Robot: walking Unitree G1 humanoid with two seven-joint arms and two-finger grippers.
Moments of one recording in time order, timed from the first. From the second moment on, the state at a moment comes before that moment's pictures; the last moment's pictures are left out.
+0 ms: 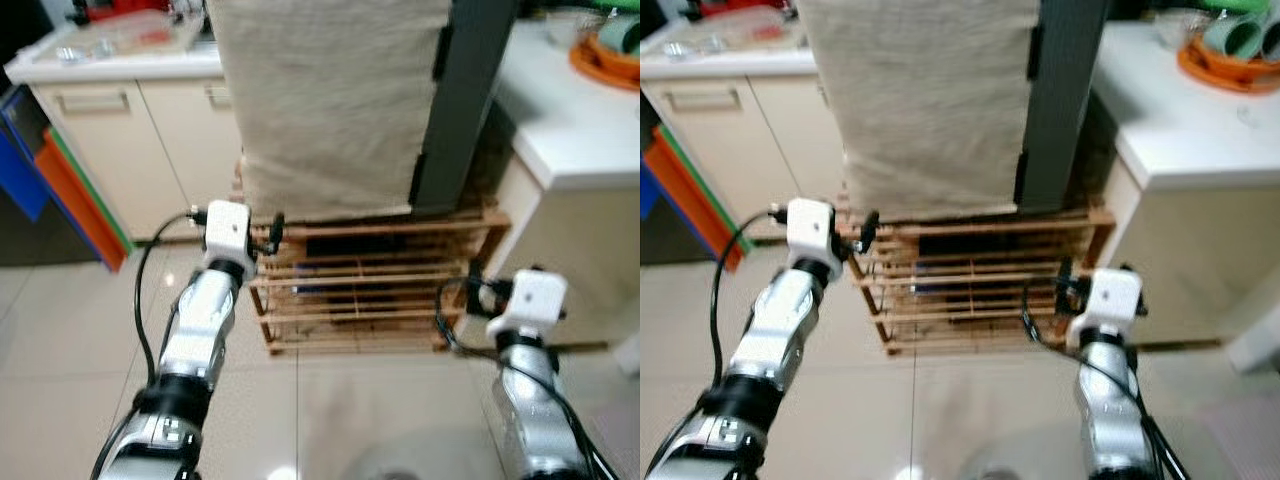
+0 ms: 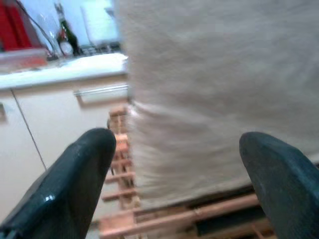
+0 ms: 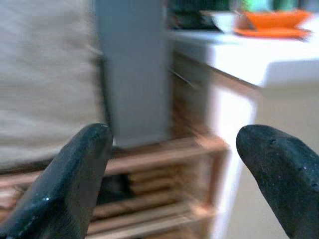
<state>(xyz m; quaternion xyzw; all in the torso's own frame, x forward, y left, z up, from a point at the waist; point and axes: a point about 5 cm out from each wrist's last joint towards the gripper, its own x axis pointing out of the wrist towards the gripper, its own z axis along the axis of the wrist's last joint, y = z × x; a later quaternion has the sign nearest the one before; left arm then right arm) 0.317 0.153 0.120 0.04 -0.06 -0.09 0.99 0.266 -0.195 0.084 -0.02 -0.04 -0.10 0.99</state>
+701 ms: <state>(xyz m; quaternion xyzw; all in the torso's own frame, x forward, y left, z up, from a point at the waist) 0.324 0.163 0.101 0.04 0.01 -0.07 1.00 0.253 -0.199 0.060 -0.04 0.01 -0.08 1.00</state>
